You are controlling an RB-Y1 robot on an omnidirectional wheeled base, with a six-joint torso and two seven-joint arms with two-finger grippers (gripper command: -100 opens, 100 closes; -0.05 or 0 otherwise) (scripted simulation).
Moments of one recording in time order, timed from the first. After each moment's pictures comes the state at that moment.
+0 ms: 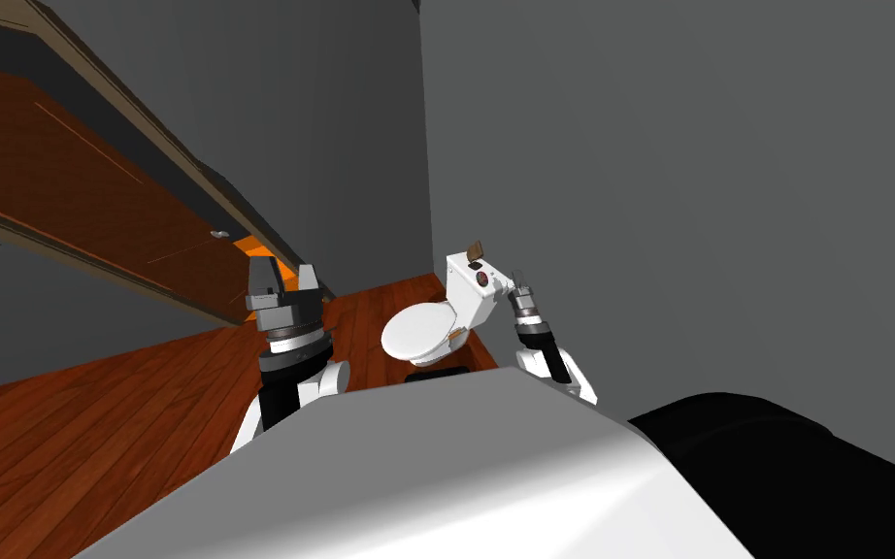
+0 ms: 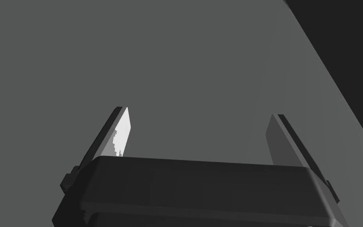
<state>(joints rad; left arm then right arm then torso) 0.48 -0.02 0.07 -2.33 -0.12 -0.60 -0.06 0.53 -0.25 -0.07 -2.18 -0.02 -0.40 0.11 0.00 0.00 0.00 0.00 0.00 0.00</state>
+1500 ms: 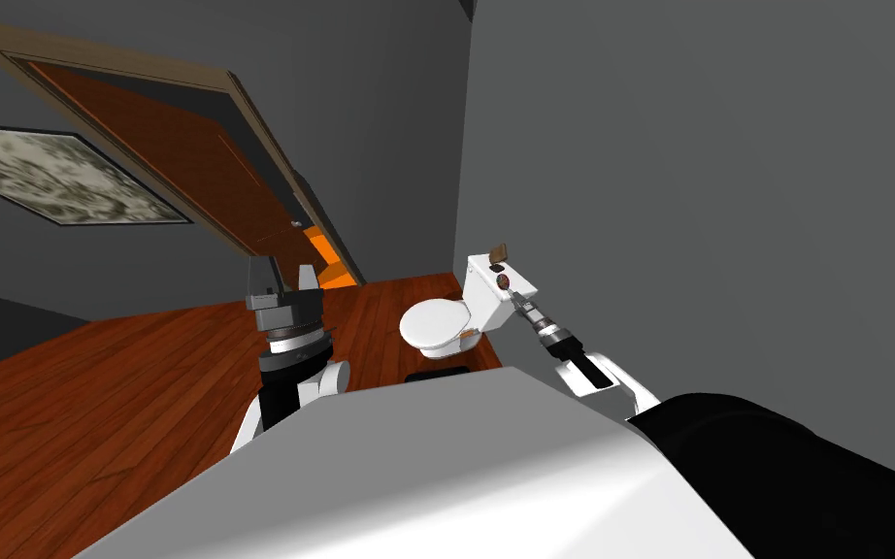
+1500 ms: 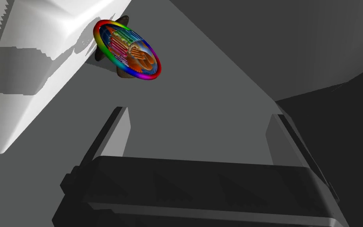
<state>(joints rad) 0.48 -0.02 0.07 -2.33 -0.12 -0.60 -0.06 0.68 -0.68 -0.14 -2.03 0.00 -0.28 0.02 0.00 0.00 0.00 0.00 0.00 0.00</state>
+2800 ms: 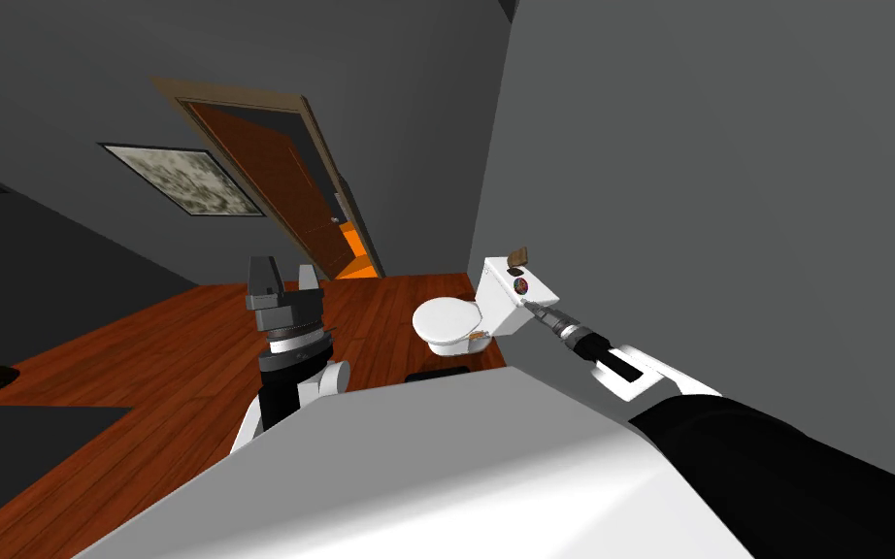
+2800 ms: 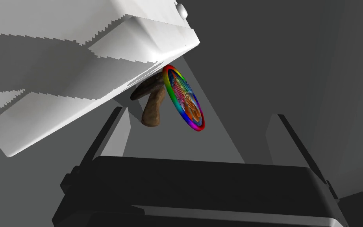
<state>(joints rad) 0.48 -0.02 0.07 -2.33 -0.12 -0.60 -0.06 0.78 -1.02 -0.18 -1.90 0.02 -0.18 -0.04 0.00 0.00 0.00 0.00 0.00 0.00</state>
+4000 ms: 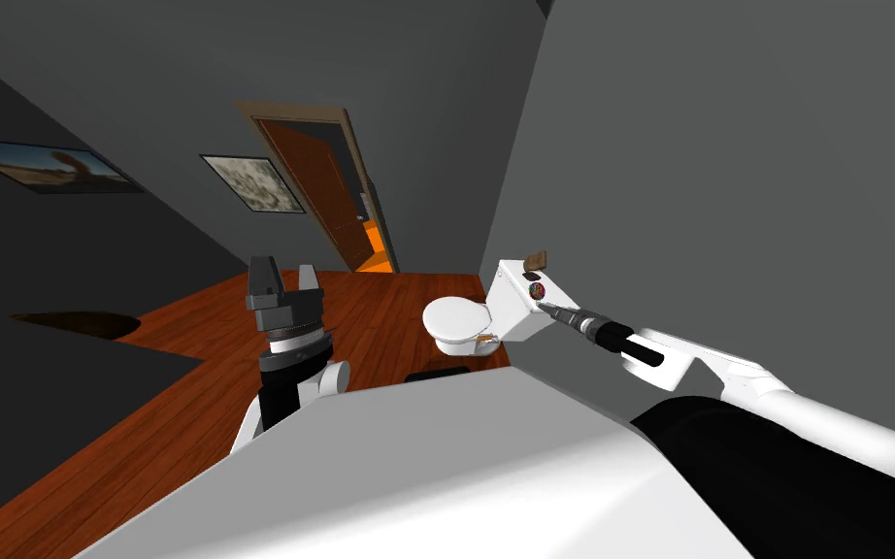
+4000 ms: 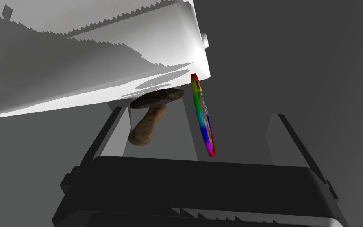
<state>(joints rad) 0.48 -0.02 0.07 -2.33 -0.12 -0.60 -0.06 0.88 -1.31 -0.23 -1.79 0.03 -0.09 -0.10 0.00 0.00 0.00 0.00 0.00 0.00</state>
